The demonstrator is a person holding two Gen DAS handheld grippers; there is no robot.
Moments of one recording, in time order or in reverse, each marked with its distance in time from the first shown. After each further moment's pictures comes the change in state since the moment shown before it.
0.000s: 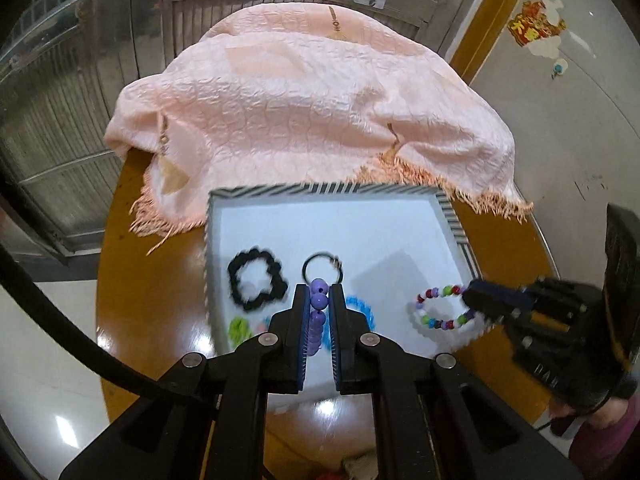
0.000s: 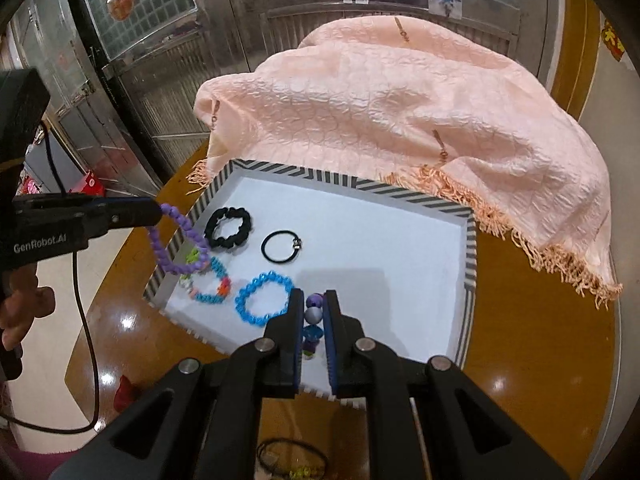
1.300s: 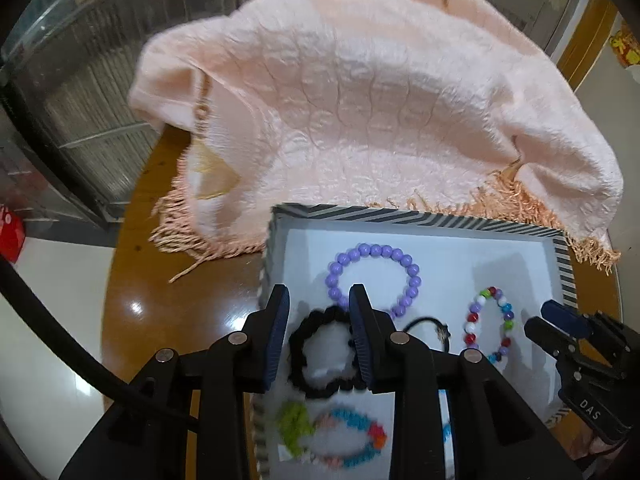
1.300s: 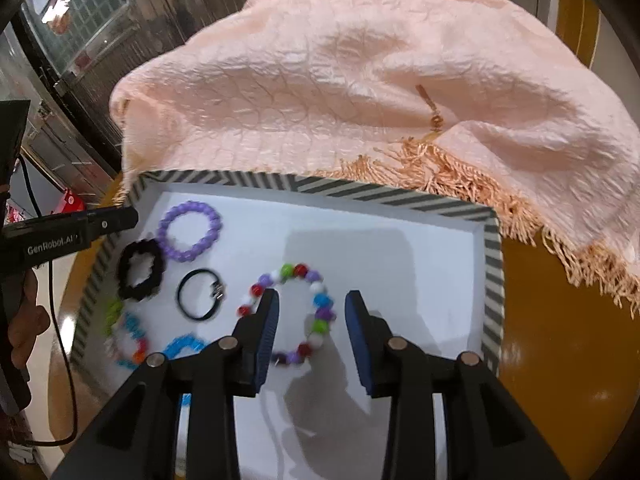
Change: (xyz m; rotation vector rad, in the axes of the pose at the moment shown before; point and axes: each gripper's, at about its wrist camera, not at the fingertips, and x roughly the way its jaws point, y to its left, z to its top) left arm 0.082 0.051 0.029 -0.145 0.040 0.238; right arm 0.085 -0.050 0.026 0.118 0.051 -0.018
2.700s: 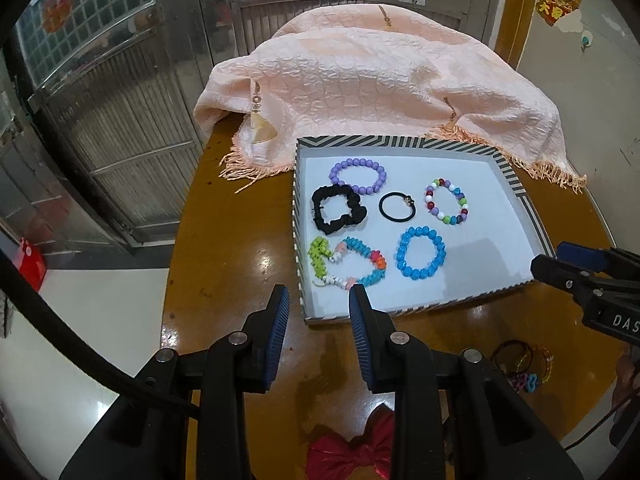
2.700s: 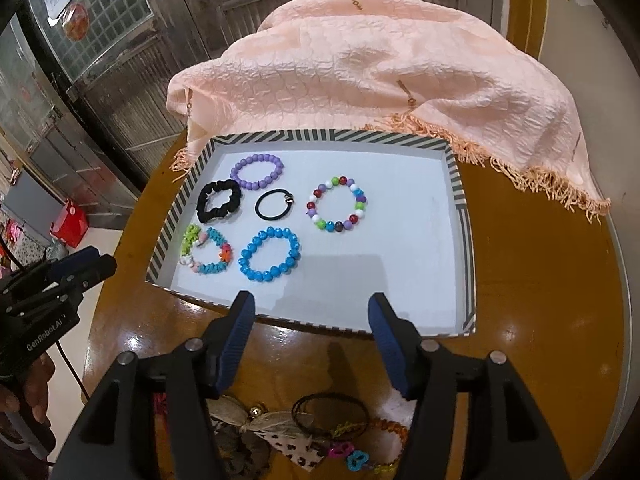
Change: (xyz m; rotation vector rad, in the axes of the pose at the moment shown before) left arm -0.117 0.003 -0.138 0.130 -0.121 0.041; right arm -0.103 0.052 -0.089 0.077 -0.028 -0.042
